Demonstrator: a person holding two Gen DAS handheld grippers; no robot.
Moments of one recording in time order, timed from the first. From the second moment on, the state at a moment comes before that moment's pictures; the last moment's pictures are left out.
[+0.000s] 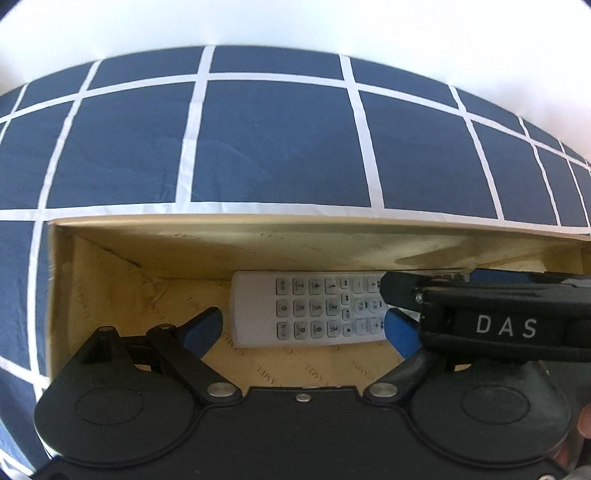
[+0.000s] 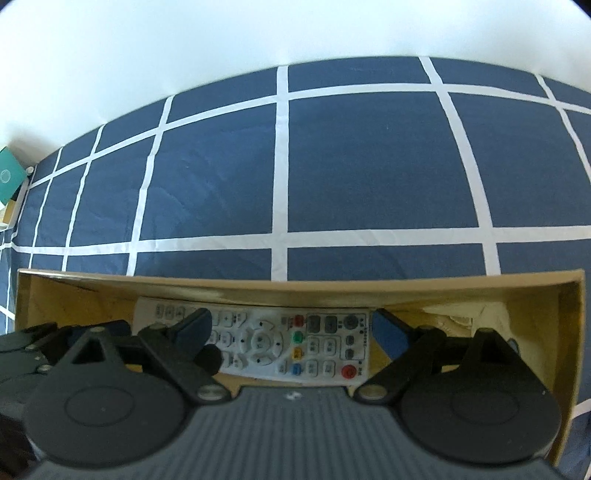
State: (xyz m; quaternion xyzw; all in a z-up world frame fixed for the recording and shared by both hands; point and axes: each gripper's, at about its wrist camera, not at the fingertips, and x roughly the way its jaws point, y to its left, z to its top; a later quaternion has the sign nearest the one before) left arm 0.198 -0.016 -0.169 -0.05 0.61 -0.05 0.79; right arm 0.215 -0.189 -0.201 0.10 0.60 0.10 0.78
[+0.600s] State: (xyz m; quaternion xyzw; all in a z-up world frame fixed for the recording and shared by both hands) left arm 0.135 -0.016 -0.097 -0.06 0.58 -0.05 0.81; right arm 0.161 -0.208 -0.119 0.11 0.56 0.10 0.81
